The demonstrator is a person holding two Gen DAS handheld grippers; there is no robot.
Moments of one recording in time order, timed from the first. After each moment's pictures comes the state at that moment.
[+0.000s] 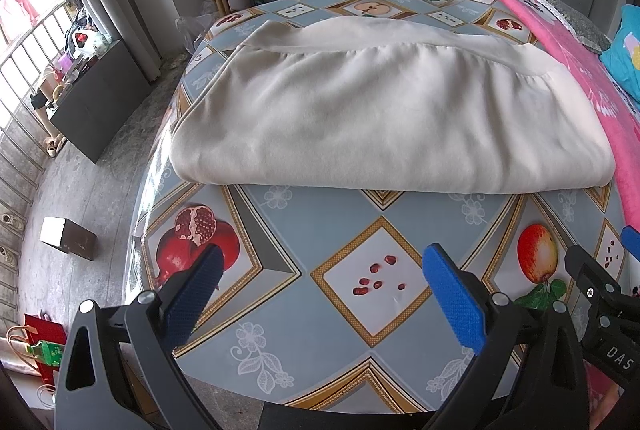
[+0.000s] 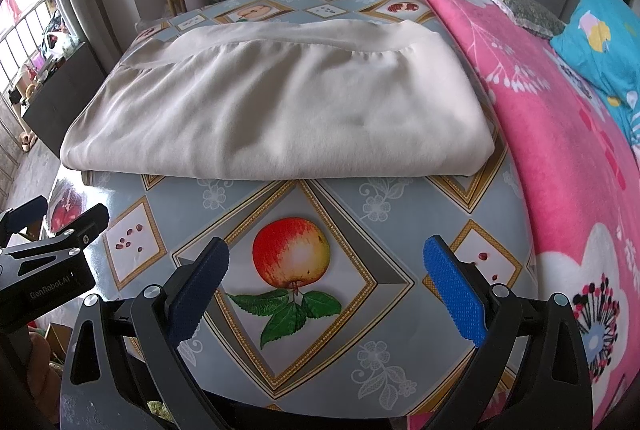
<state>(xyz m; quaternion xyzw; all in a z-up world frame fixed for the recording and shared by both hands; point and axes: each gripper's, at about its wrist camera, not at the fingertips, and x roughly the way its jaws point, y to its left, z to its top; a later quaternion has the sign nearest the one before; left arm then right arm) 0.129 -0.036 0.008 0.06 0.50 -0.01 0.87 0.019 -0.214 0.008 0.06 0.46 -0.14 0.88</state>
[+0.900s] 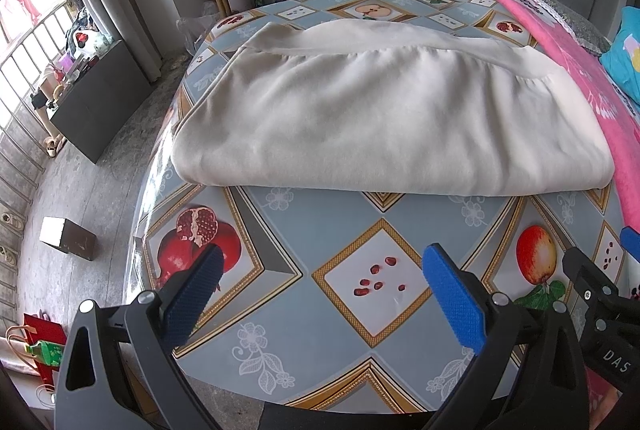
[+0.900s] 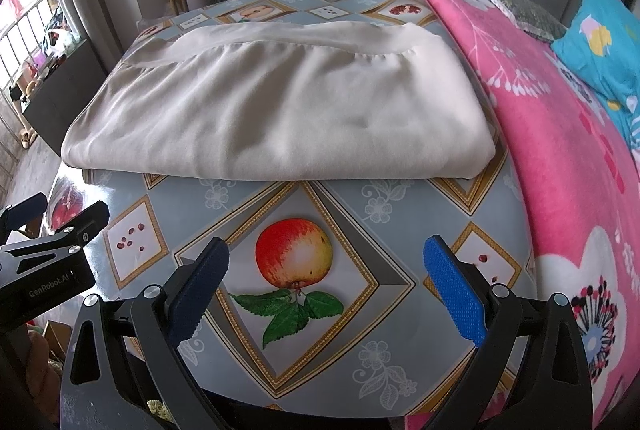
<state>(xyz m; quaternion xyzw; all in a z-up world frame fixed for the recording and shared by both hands) 0.129 -0.035 0.009 0.06 0.50 -0.01 0.87 0.019 -0.211 0.007 0.05 0.46 -0.14 0.88</state>
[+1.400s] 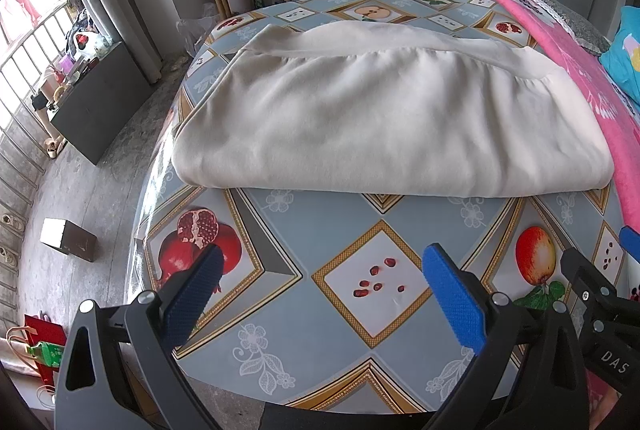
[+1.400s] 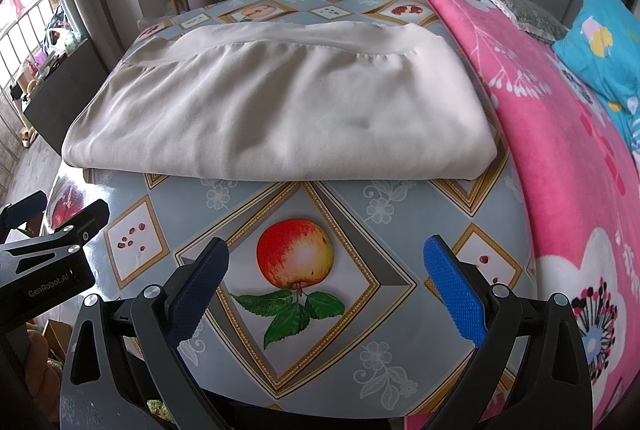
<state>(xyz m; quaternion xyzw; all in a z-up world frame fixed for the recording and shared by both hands) 0.130 -0.035 0.009 0.06 0.49 -0.01 0.87 0.019 -0.210 0.007 0.06 0.46 -0.14 0.88</state>
